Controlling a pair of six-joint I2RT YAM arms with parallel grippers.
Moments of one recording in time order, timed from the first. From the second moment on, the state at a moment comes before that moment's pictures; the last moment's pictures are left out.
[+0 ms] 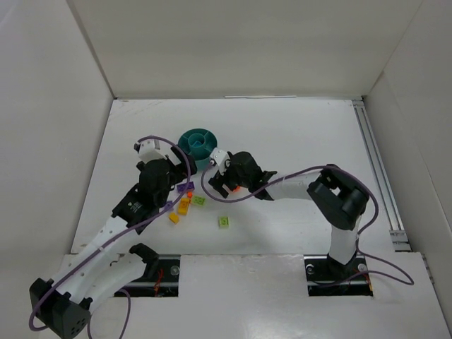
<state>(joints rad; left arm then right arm) -0.56 0.79 0.70 -0.26 -0.45 -0.69 0.85 1.86 1.02 0.31 -0.09 -0.23</state>
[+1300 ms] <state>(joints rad) -0.56 0.63 0.59 -0.31 -0.47 -0.75 0.87 1.82 1.17 0.40 -0.08 -0.18</state>
